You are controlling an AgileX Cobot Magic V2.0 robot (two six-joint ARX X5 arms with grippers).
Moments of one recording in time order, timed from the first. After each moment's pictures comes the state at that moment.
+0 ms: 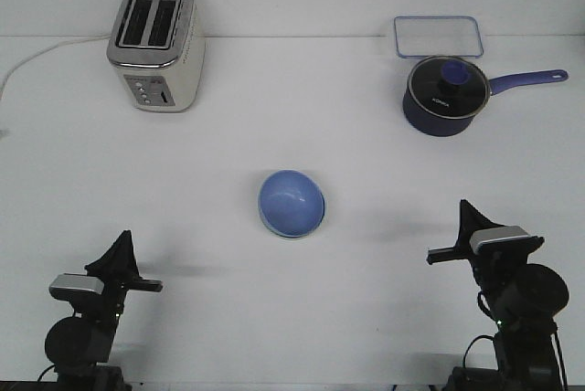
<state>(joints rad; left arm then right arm) -0.06 0.01 0.03 0.15 0.02 -0.10 -0.09 0.49 0.48 -0.11 -0.23 0.00</state>
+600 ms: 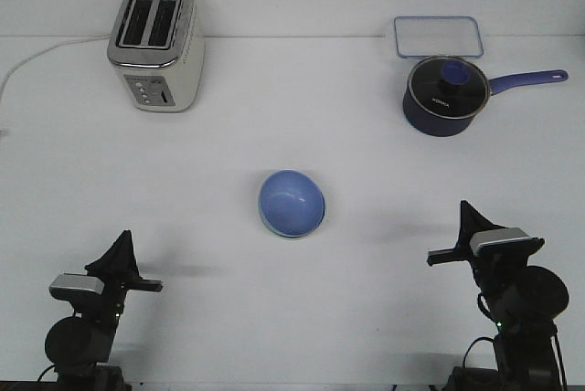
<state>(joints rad) -0.06 0.01 0.03 0.15 0.02 -0.10 -0.09 0.46 0.47 -0.12 -0.23 0.00</state>
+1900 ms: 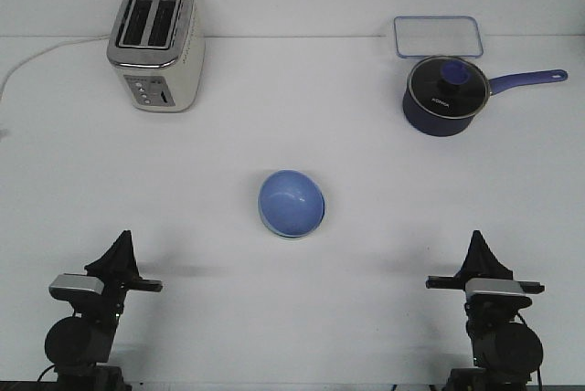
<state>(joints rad) -0.06 0.01 0.03 0.15 0.02 -0.10 0.00 0.00 0.09 0.01 0.04 0.00</state>
